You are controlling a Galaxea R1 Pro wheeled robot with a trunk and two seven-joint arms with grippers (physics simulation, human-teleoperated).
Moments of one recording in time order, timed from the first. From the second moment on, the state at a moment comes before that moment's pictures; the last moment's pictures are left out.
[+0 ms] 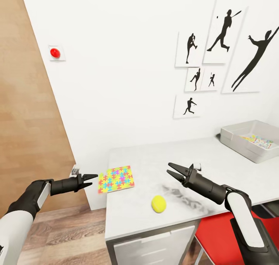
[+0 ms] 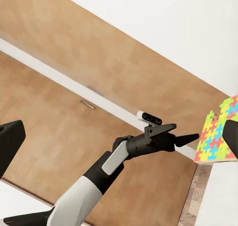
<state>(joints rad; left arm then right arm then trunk) -0.77 0.27 0.25 -0.59 0.11 0.86 -1.12 -0.35 -0.11 -0.11 -1.58 -1.08 1.04 0.56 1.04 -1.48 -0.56</state>
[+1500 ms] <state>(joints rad) -0.77 0.27 0.25 -0.59 0.11 0.85 -1.12 -0.35 -0.11 -0.11 -1.58 -1.08 1.04 0.55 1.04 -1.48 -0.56</state>
